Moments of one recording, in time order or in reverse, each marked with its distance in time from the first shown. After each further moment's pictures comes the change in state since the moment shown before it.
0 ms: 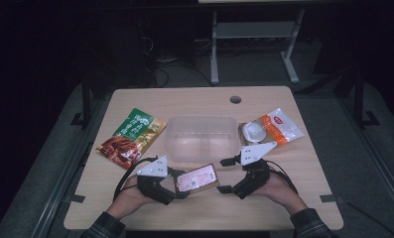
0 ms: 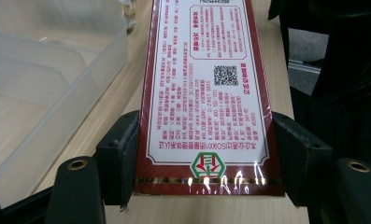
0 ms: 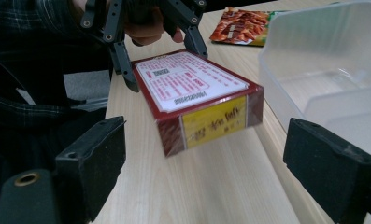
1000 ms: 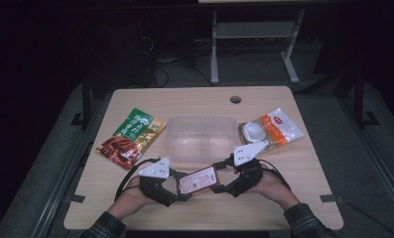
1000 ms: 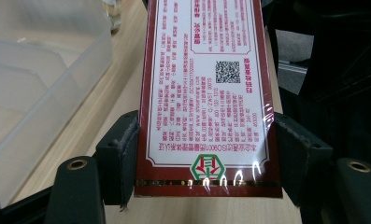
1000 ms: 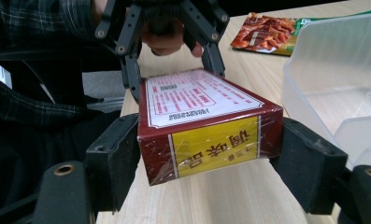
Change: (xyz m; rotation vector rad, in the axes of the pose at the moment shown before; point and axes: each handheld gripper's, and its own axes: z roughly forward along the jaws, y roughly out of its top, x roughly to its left) left arm 0.001 -0.002 0.009 -0.002 -0.056 -0.002; right arm -0.002 0.005 0.014 -0.016 0.082 -0.030
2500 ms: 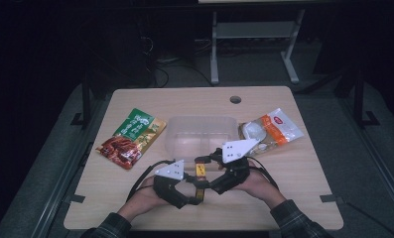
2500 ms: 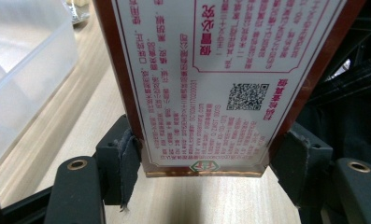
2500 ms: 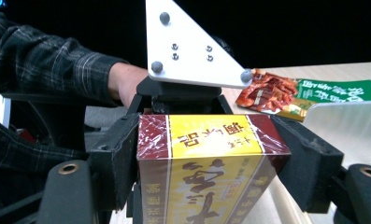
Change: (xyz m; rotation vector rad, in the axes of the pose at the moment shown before) left arm 0.002 0.004 0.034 0.014 -0.084 0.003; right arm 0.013 0.038 0.020 -0.133 0.010 -0.068
